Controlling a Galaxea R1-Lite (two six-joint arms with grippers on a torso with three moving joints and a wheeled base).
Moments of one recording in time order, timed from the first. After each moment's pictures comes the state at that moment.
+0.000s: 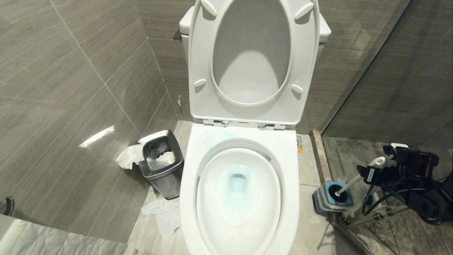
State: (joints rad) left arm -0.01 0.00 -0.02 0.07 0.00 0.01; right arm -0.19 2.10 -0.63 -1.07 -0.13 0.07
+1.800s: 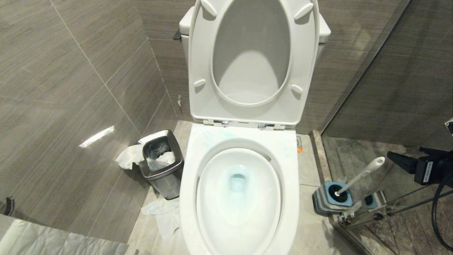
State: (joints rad) left arm -0.01 0.00 -0.02 0.07 0.00 0.01; right arm -0.18 1.34 -0.51 -0.57 0.16 -0.15
